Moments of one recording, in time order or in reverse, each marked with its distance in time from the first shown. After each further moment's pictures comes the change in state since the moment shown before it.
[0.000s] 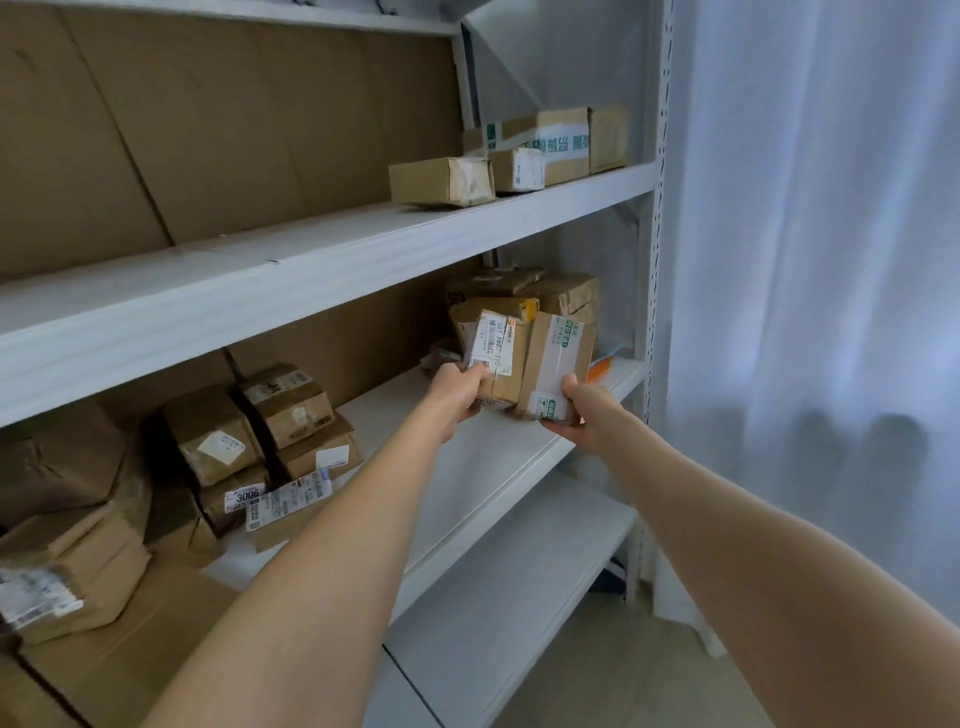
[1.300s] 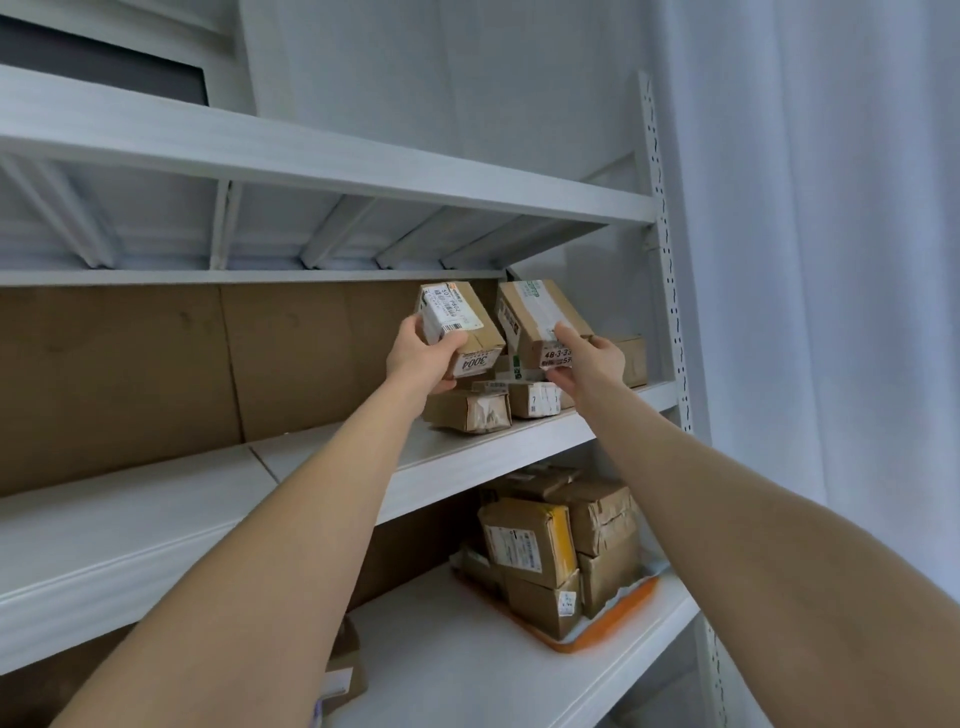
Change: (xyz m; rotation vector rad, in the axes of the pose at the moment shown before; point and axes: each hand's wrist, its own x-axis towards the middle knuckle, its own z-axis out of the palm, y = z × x) left_hand -0.015 0.260 -0.047 -0.012 0.388 0.550; right_hand -0.041 -0.261 0.081 0.227 -0.185 -0.610
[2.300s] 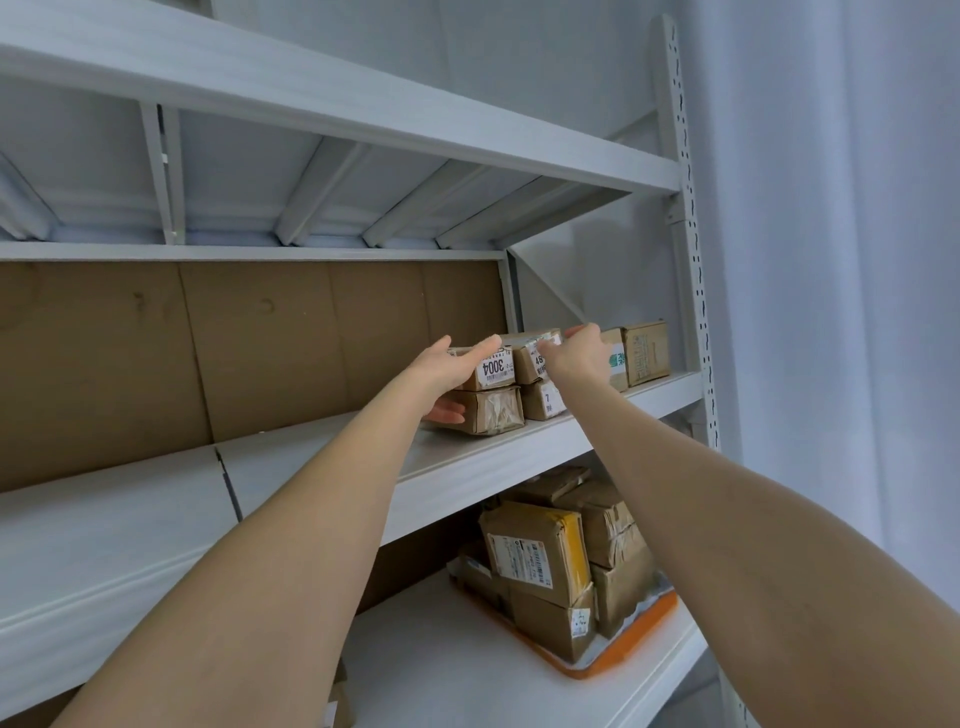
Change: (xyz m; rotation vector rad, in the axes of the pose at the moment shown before) left_hand 0.061 -0.044 0.030 0.310 -0.235 -0.209; right_hand 0.075 0.048 0.037 -0.776 0.157 -0.195
